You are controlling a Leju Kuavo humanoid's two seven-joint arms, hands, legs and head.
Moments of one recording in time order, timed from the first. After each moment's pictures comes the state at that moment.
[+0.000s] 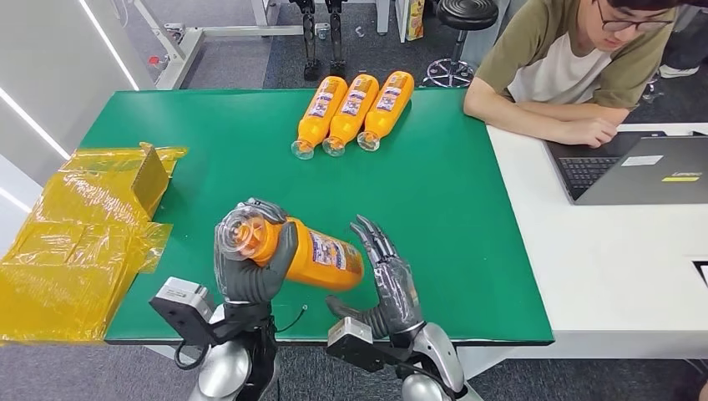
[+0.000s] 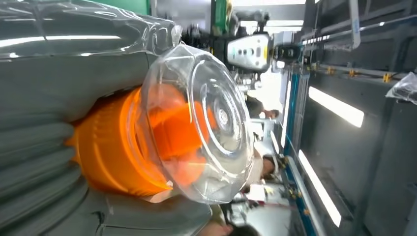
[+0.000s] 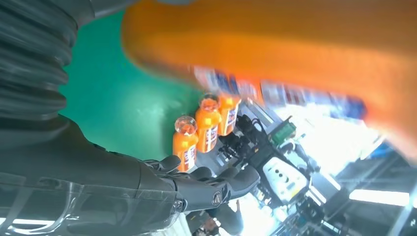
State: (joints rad) left arm -0.13 -0.24 -0.55 -1.30 -0.24 0.36 -0.43; right arm -0.18 -0.02 0.70 -1.38 0.74 -0.46 -0.22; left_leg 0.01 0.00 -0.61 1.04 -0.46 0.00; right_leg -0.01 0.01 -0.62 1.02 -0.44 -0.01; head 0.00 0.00
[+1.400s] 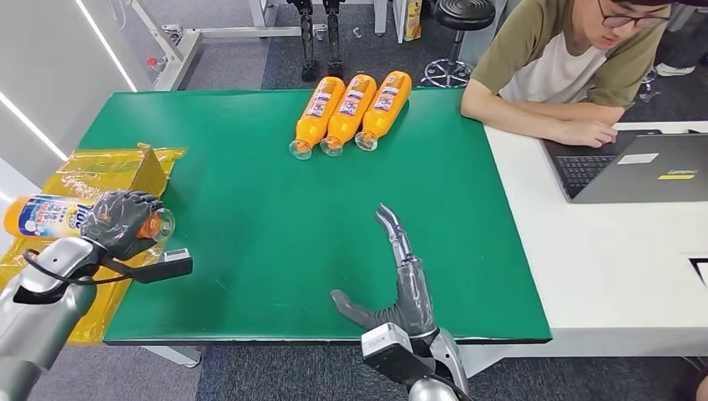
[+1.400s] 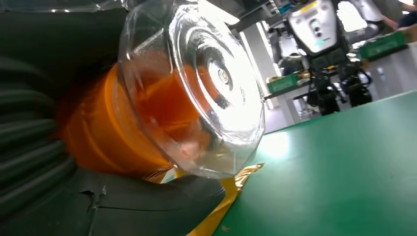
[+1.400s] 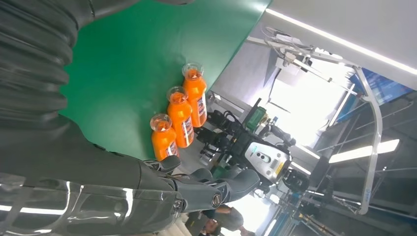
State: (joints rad) left arm -0.55 0.48 -0.40 -0.68 -1.33 0.19 -0.37; right arm -0.13 -0.02 0.68 -1.52 0.52 -0.48 -0.36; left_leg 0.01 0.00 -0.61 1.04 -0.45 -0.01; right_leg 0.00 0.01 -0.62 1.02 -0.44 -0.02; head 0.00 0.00
